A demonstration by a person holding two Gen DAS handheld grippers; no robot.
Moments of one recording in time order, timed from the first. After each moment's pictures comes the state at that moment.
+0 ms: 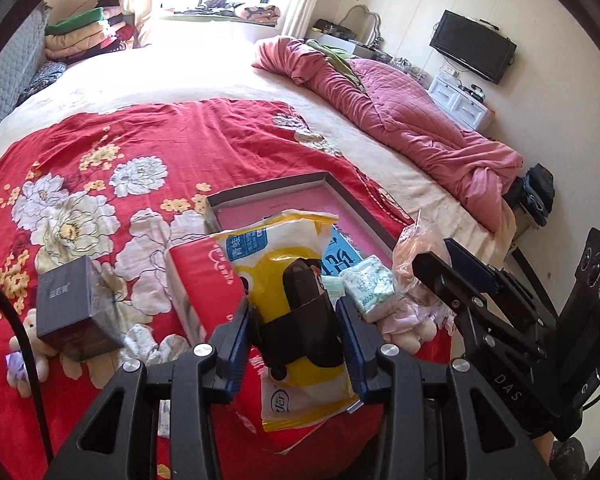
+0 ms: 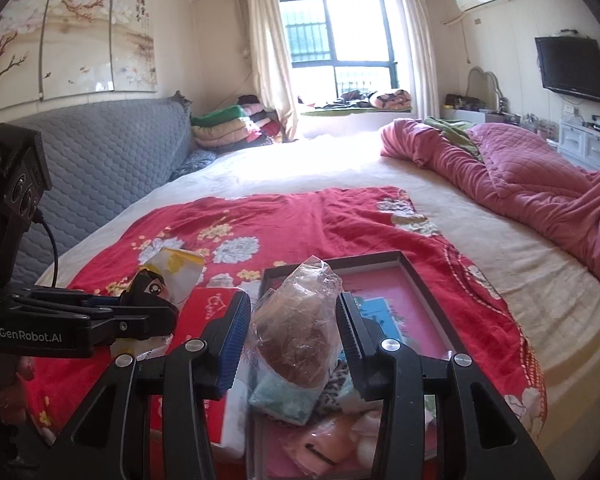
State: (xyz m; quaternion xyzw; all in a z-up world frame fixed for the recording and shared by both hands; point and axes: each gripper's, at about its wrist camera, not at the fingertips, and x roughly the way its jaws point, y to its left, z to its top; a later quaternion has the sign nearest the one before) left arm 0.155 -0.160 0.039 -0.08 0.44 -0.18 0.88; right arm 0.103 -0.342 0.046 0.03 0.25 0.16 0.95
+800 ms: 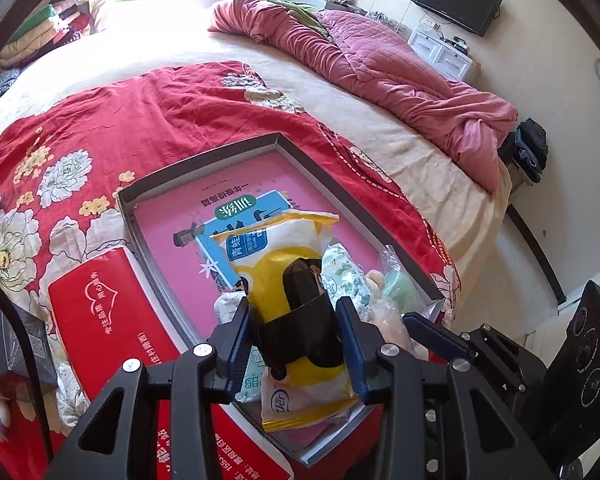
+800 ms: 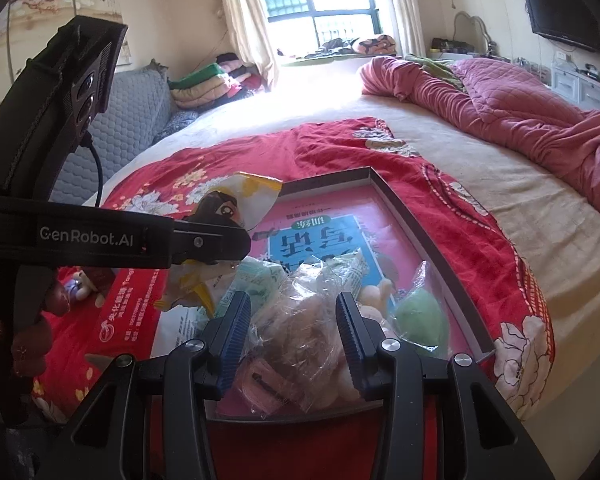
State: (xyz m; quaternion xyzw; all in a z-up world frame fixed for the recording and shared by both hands) left arm 0.209 -0.238 0.001 -0.03 0.50 -0.22 0.84; right arm 0.107 -0.373 -0.014 0.05 0.35 0.16 0.92
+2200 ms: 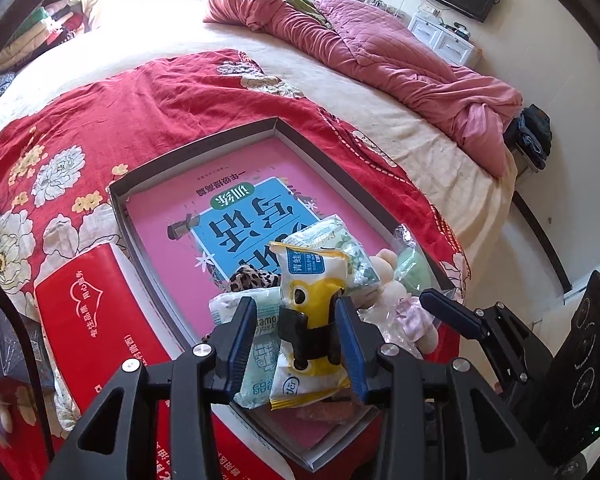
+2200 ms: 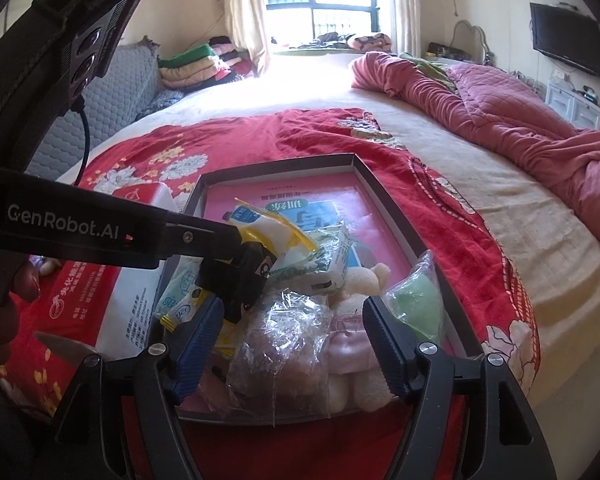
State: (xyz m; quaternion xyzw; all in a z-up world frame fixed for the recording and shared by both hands) left arm 0.212 -0.245 -0.009 -0.02 0.51 -0.21 0.83; right arm 0.120 -0.378 -0.032 0.00 0.36 0.12 0.93
